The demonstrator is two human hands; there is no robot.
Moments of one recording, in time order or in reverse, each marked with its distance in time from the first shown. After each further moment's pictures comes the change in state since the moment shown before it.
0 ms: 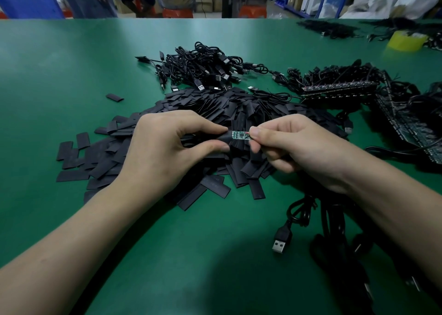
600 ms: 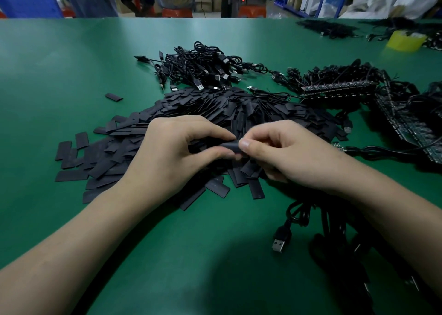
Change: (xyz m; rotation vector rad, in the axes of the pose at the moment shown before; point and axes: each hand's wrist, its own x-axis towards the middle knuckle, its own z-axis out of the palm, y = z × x) left_hand -0.001 0.003 0.004 -0.037 -0.089 0.051; right_hand 0.000 0.002 0.006 -0.342 0.003 -0.110
